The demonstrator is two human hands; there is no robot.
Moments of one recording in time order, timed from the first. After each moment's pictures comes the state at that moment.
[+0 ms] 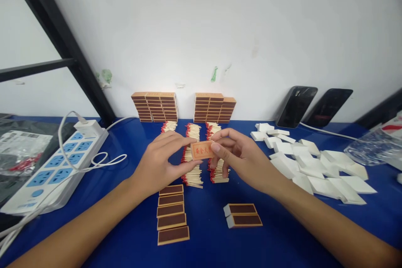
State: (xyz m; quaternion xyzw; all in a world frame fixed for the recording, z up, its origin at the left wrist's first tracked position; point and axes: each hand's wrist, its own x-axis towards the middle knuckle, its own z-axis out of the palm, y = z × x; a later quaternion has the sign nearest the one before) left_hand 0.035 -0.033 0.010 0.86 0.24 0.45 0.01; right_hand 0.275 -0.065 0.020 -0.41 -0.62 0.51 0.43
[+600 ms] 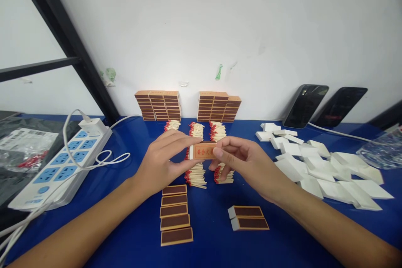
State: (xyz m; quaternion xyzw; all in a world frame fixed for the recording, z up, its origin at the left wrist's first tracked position) left_hand 0.033 -0.033 0.010 0.86 0.21 0.47 0.00; right_hand 0.269 -0.070 0.020 -0.42 -0.57 0.57 0.42
